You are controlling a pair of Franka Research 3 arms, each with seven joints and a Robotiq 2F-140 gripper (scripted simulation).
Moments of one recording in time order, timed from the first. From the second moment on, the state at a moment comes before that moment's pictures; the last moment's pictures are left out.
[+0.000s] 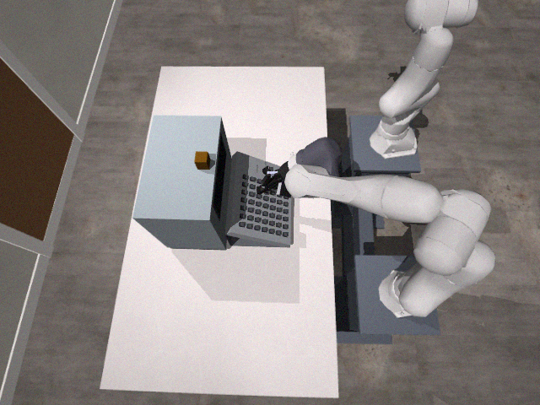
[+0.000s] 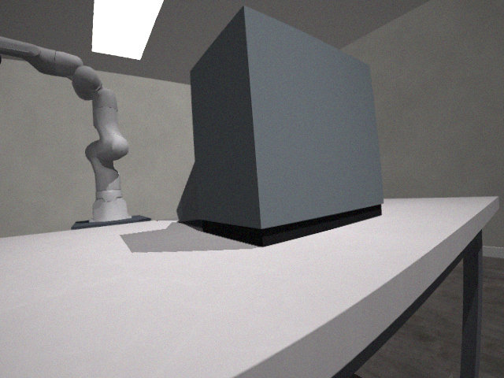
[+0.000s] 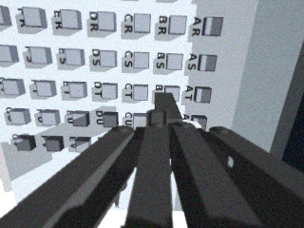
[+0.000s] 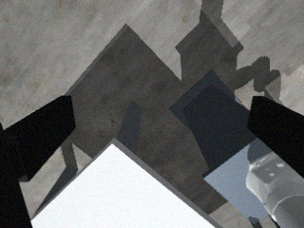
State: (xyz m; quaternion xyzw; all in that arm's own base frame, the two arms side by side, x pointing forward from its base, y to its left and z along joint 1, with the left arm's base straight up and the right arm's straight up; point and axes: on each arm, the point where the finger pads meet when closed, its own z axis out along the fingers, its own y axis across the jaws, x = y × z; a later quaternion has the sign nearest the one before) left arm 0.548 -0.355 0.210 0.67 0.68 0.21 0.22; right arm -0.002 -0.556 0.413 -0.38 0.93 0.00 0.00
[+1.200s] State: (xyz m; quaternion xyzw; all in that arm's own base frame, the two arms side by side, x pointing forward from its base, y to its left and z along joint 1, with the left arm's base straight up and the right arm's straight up) left arm 0.570 -0.351 0.196 0.68 0.68 0.21 0.21; right arm -0.002 -0.556 0.413 -0.38 0.93 0.00 0.00
